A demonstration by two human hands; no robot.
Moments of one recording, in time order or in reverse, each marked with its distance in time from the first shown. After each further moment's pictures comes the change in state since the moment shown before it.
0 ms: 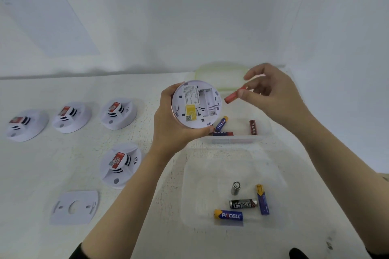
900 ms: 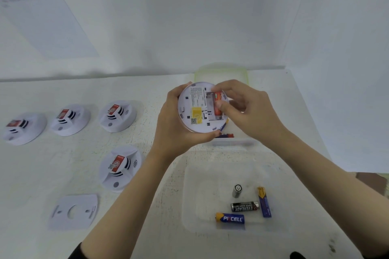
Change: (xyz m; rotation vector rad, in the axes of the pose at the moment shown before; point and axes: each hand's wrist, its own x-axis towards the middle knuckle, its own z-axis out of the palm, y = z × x) left_hand 0.005 0.002 0.000 0.081 -0.067 0.108; right_hand -0.010 -0.002 0.038 -0.073 -0.069 -0.174
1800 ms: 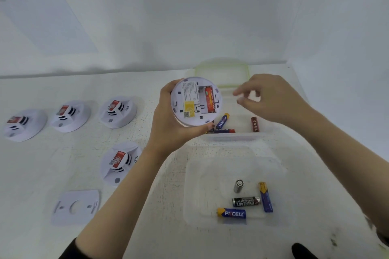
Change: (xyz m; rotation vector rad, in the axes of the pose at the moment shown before) left_hand -0.002 -0.009 -0.008 -0.080 -0.012 -0.046; right_hand 0.016 0.014 -0.038 -0.575 -0.176 0.103
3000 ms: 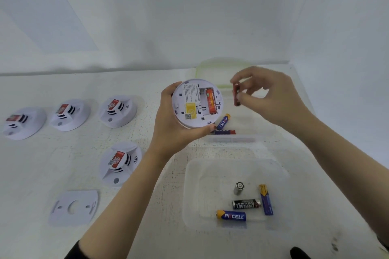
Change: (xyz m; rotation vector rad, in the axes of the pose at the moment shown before) left_hand -0.003 -0.002 0.005 -0.032 0.014 -0.028; right_hand -0.010 -0.021 -0.004 0.434 0.164 0.013
